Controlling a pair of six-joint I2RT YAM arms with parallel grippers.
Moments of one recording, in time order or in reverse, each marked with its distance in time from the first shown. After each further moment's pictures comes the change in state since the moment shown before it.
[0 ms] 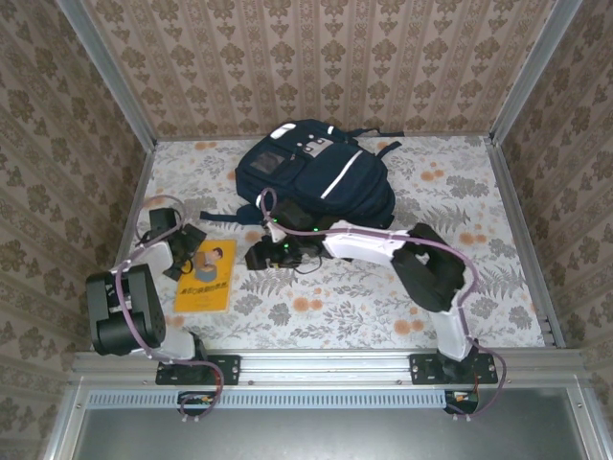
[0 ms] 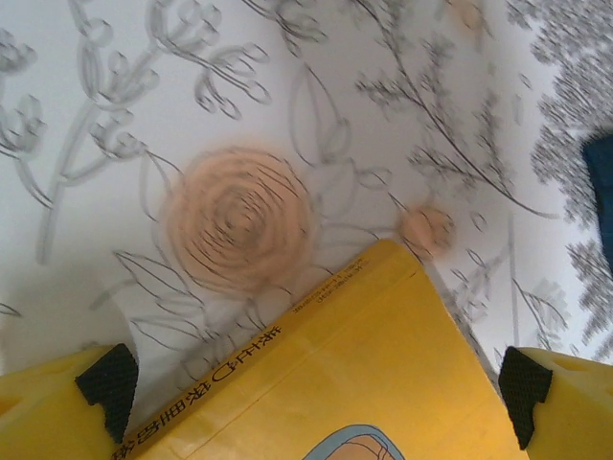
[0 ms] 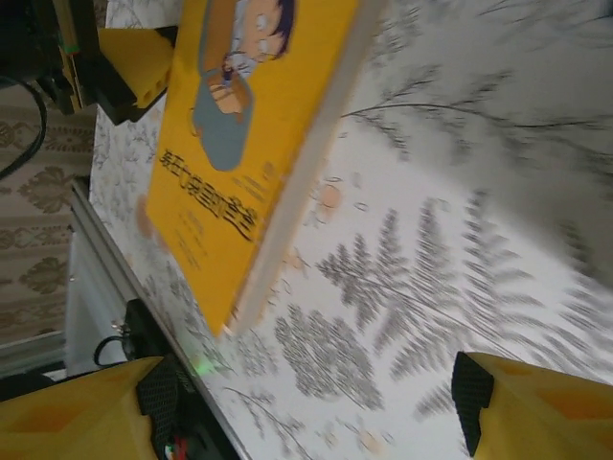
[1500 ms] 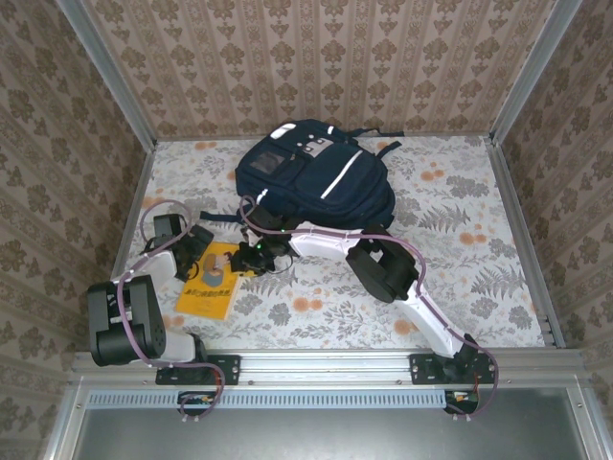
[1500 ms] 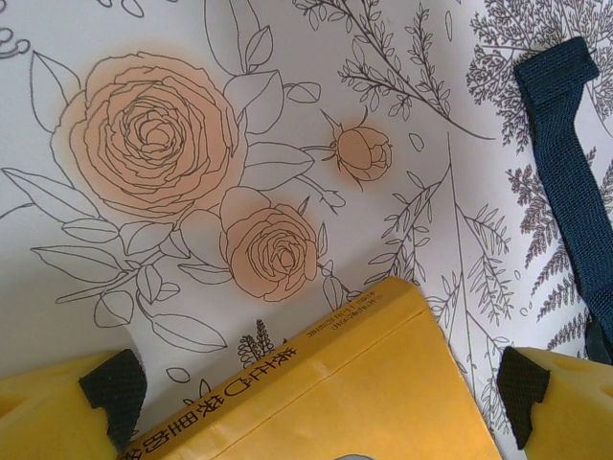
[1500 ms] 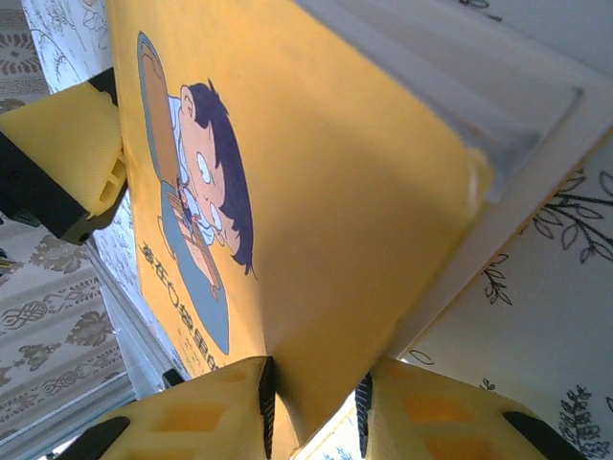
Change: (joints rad) left arm -0.032 -0.050 -0.071 0.073 0.076 -0.018; right arm 0.041 0.330 0.356 -0.082 -0.072 0.241
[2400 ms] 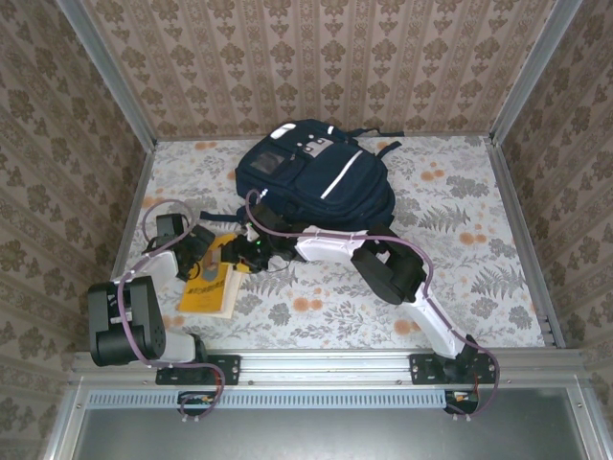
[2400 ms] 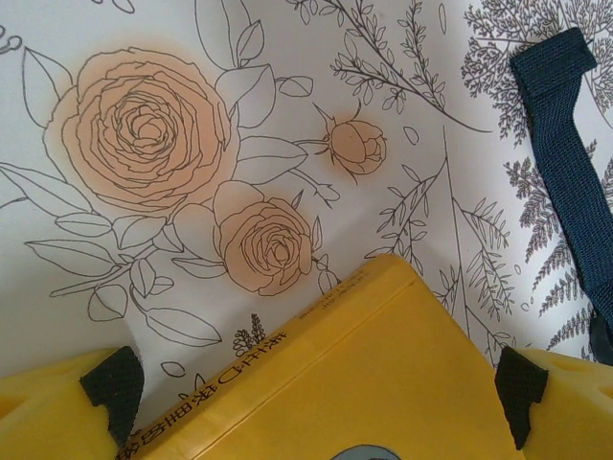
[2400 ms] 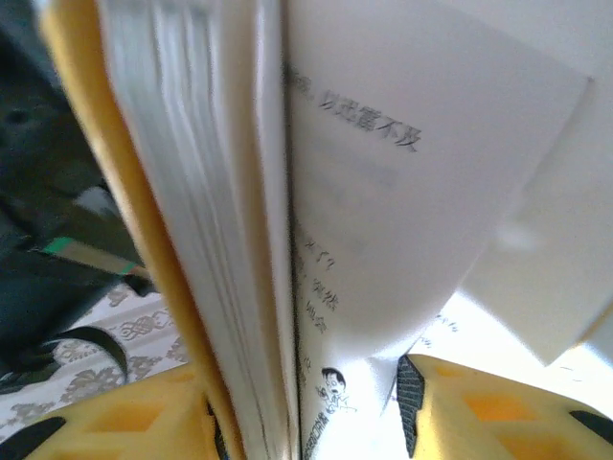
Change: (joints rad) left arm -0.020 -0.005 0.005 -0.008 -0.023 0.000; right arm 0.005 -0.080 -0.144 0.325 0.001 0.197
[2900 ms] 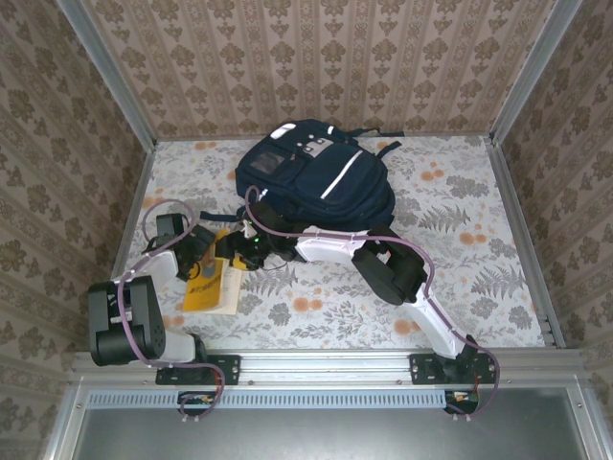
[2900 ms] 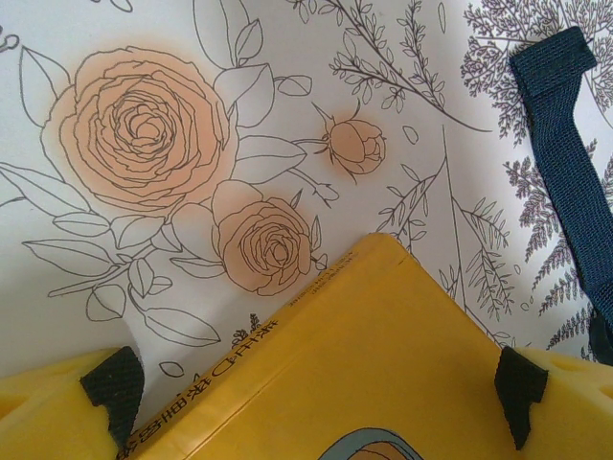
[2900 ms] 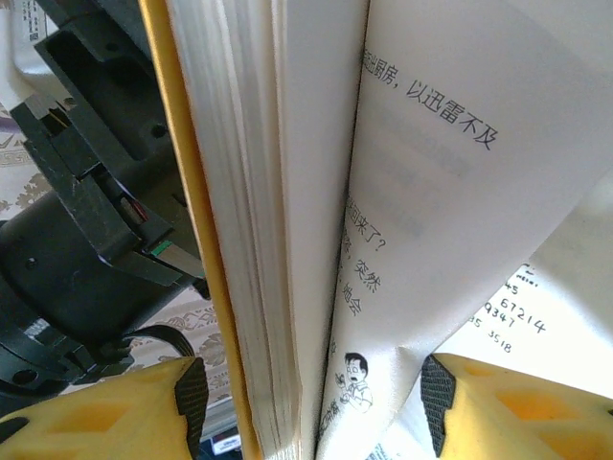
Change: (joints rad) left arm 0.000 0.001 0.001 -0.001 0.001 0.000; right arm 0.004 -0.004 -0.004 0.073 0.000 0.021
